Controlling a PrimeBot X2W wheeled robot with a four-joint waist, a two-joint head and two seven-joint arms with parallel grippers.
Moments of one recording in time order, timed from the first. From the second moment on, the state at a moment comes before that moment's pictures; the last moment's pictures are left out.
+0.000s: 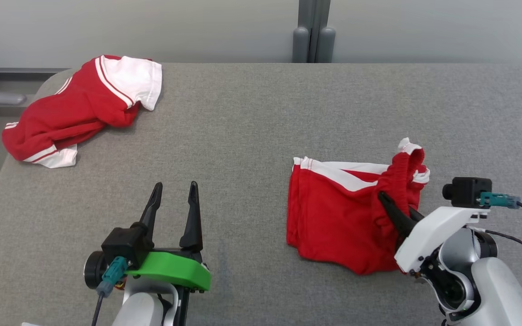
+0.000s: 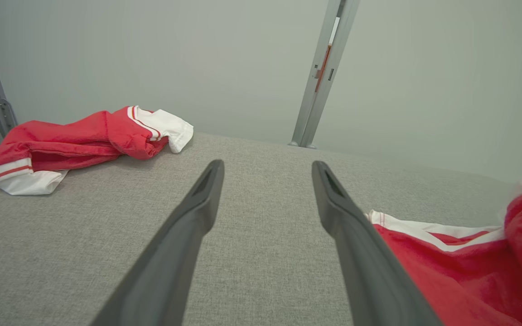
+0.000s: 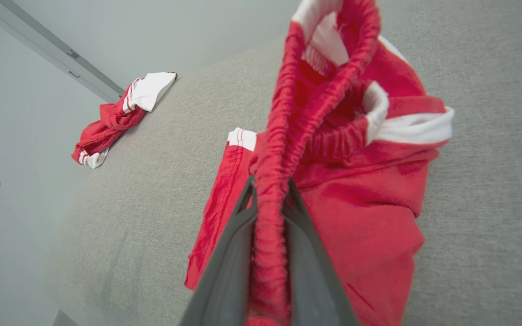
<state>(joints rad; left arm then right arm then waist) -0.17 0.05 -0.30 0.24 -0.37 0.04 -0.26 -0.15 -0.13 0.09 0.10 0.60 0.13 0.36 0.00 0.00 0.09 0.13</state>
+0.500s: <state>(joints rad) -0.17 0.05 -0.32 0.23 -0.38 0.05 -0.26 -0.31 -0.08 0.29 0.40 0.50 0.13 0.26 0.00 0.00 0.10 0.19</state>
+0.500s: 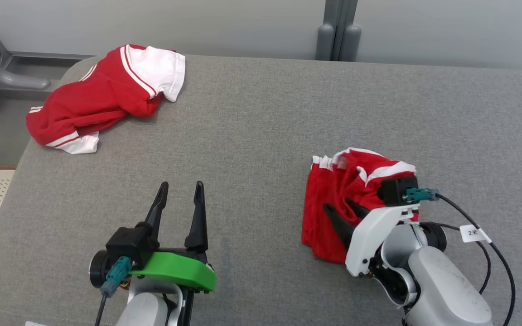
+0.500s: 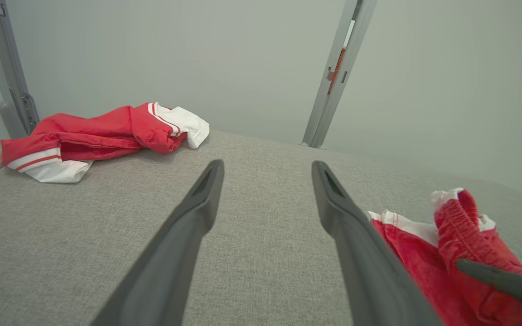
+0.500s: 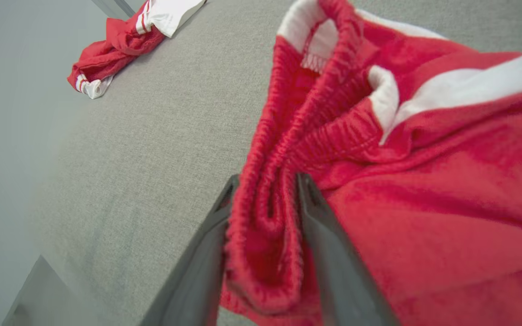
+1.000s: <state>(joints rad) -0.17 0.05 -0.33 0.23 -0.39 0.05 -0.26 -0.34 -0.11 0.39 0.34 0.39 0.13 0.09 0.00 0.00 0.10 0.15</state>
